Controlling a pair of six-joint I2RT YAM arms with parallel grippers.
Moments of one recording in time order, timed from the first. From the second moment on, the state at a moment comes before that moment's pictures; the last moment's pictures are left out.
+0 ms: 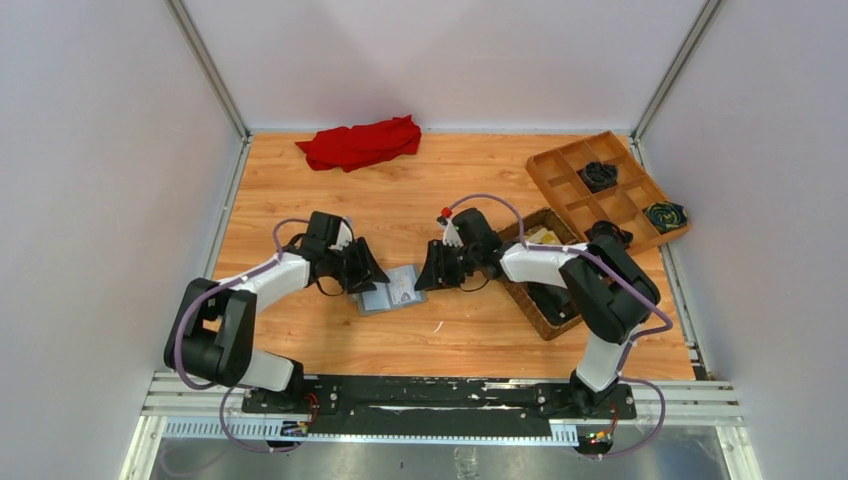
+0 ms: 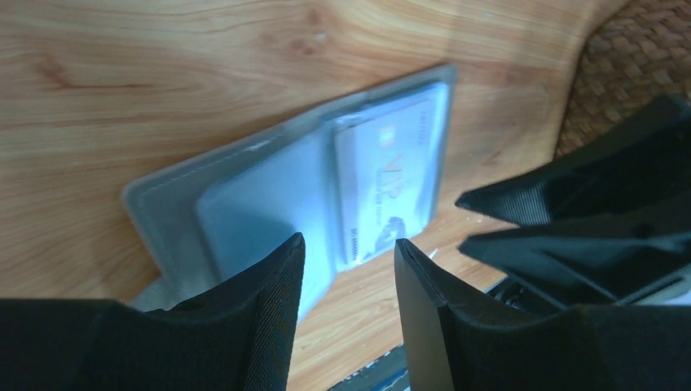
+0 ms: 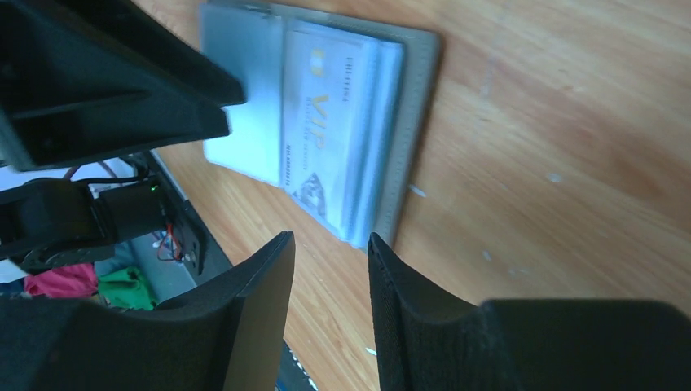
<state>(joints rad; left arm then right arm) -0.28 1.41 0.65 -0.22 0.46 -0.72 0.69 1.75 0.90 0.07 -0.53 0.65</state>
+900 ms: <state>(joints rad) -0.21 1.51 0.66 -0.21 0.47 -0.67 0.73 1.87 0.97 0.19 -0.60 0.71</state>
